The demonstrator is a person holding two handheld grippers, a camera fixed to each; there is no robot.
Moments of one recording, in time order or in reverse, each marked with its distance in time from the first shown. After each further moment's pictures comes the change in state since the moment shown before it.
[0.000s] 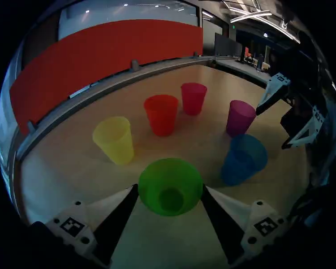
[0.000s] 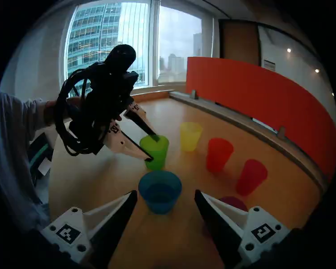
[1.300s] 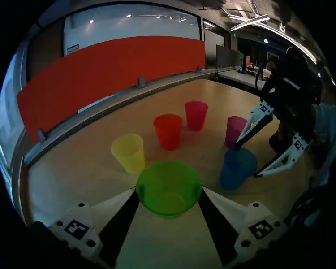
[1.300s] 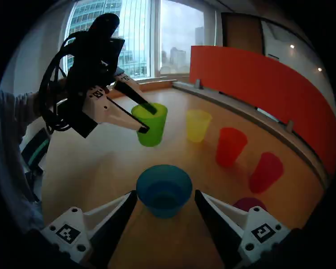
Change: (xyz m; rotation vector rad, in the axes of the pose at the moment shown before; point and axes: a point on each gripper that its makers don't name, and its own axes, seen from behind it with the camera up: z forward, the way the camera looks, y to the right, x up) left arm 0.025 -0.011 -0.046 0.050 0.104 0.008; right arm -0.023 -0.007 0.047 0.017 -0.061 -0.005
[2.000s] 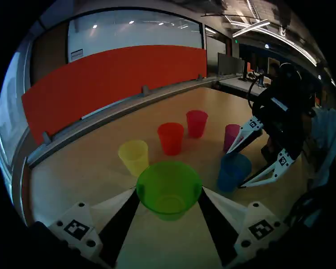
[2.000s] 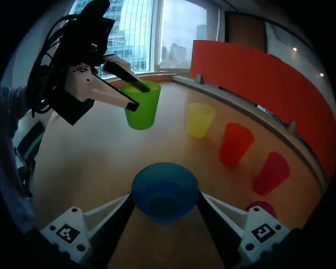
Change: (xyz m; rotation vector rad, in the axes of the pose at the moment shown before) left arm 0.008 -0.003 -0.026 0.015 0.056 -0.009; right arm -0.010 0.002 0.028 -0.027 -0.033 -0.032
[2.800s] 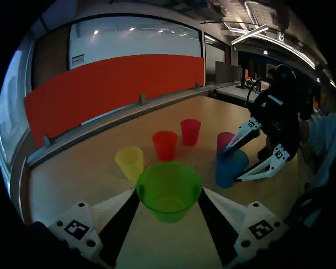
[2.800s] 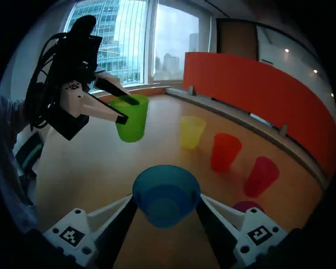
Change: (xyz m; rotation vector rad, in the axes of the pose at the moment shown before) left arm 0.014 0.016 -0.010 -0.011 0.071 -0.013; right arm 0.022 0.007 -0.032 -0.042 0.104 0.045
